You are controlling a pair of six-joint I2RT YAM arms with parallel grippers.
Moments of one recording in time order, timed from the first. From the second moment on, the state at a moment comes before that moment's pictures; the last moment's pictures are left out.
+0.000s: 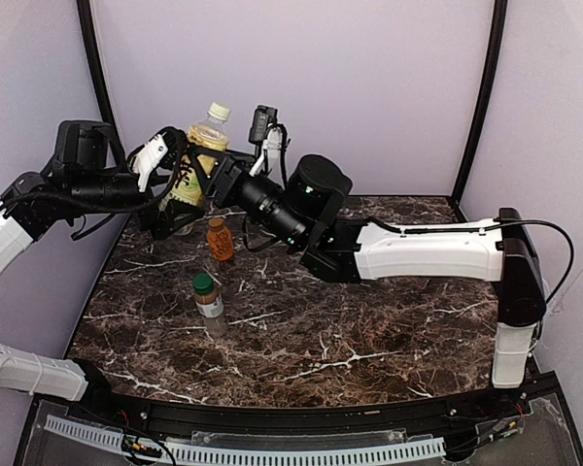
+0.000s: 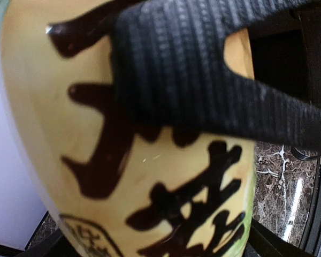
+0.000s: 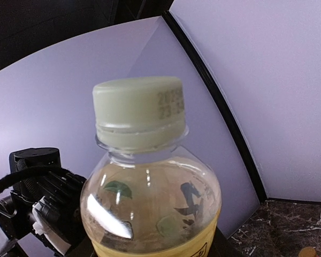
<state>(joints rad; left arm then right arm) -0.58 1.09 1.35 -0.71 0.24 0.43 1.18 1.95 1.64 0.74 0.14 0.46</state>
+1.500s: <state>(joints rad) -0.79 0.97 1.08 -0.23 -0.39 1.34 1.13 1.57 1.61 -0.13 -0.07 0.47</state>
